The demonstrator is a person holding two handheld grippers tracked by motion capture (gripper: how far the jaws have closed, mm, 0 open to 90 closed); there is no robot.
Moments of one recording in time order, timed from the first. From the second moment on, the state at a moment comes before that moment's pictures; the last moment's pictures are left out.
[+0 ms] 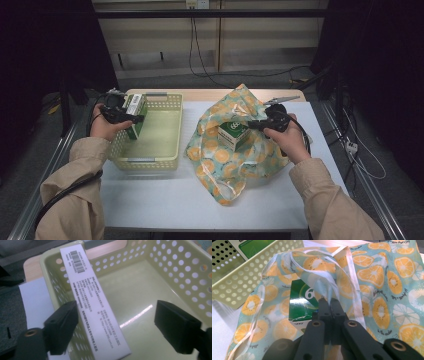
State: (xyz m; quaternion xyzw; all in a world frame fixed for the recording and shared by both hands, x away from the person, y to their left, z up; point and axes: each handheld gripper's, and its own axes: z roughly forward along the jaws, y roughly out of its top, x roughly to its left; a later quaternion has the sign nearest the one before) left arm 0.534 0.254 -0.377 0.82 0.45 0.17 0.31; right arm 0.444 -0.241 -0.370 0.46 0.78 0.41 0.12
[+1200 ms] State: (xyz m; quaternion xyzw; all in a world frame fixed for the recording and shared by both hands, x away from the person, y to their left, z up) left arm 0.472 0.163 -0.294 0.85 0.30 0.06 0.42; right arm 0.441 -0.245 -0.369 0.46 0.77 0.41 0.12
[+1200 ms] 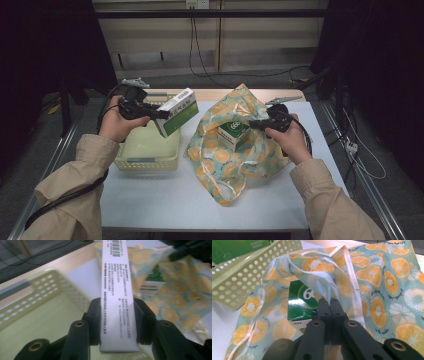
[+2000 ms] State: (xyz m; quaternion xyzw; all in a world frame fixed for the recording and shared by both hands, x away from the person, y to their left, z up) left arm 0.429 0.067 -0.328 0.91 0.17 0.00 0.38; right arm 0.439 -0.247 -0.363 0.46 0.77 0.42 0.13
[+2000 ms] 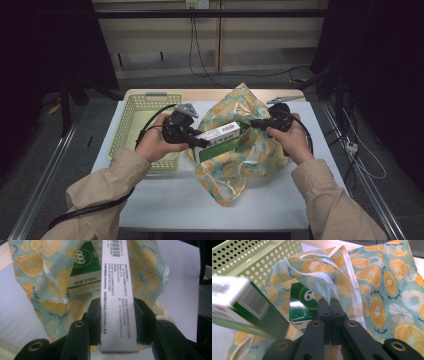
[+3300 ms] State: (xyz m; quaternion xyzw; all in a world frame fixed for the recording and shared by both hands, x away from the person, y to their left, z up) left arm 0.450 -0.032 -0.385 0.90 0.22 0.01 0.39; right arm 0.435 -0.248 -0.351 0.46 0.77 0.43 0.13
